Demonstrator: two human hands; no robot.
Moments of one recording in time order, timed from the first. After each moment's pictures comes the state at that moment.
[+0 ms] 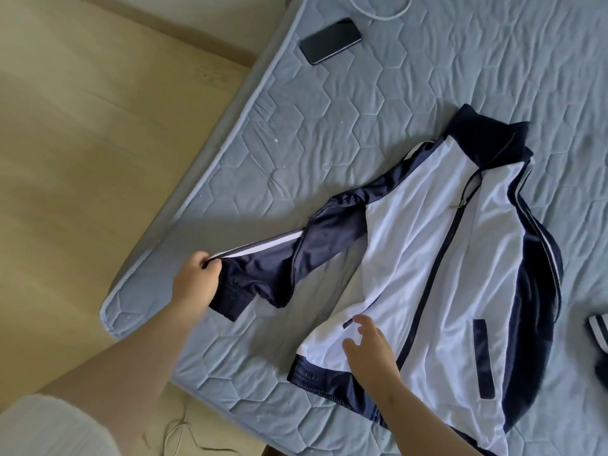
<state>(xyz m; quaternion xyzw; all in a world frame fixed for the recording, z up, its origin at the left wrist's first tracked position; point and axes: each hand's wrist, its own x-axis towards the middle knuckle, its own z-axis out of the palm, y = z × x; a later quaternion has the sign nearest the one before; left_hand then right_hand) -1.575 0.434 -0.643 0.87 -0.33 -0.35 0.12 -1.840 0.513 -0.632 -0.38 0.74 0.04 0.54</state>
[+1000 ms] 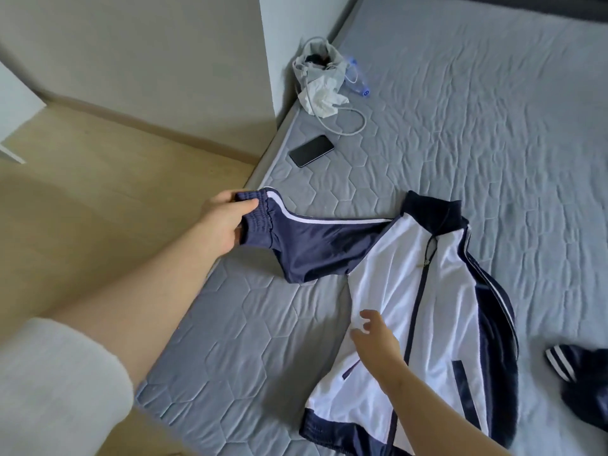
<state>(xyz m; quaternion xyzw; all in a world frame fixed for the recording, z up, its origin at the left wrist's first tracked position) -1.608 0.283 -0.428 0.67 -0.25 -0.55 0.42 -1.828 0.439 -0.518 -0.37 0.76 -0.11 0.53</state>
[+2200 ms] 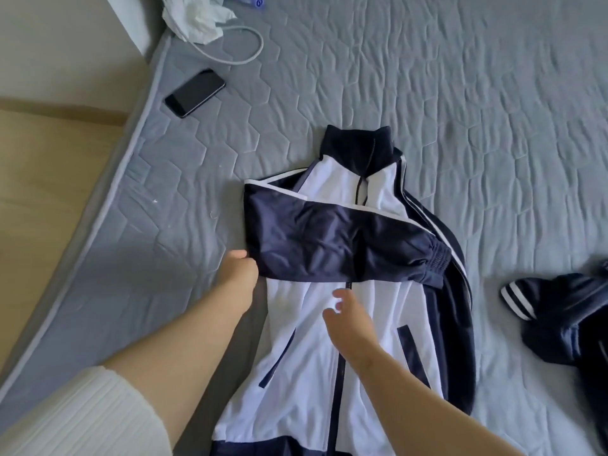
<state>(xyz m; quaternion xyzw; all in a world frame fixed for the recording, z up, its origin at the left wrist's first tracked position) -1.811 0.320 -0.646 0.80 -0.25 -0.51 0.19 -1.953 0.430 -0.627 -0.29 0.79 -0.14 0.53</state>
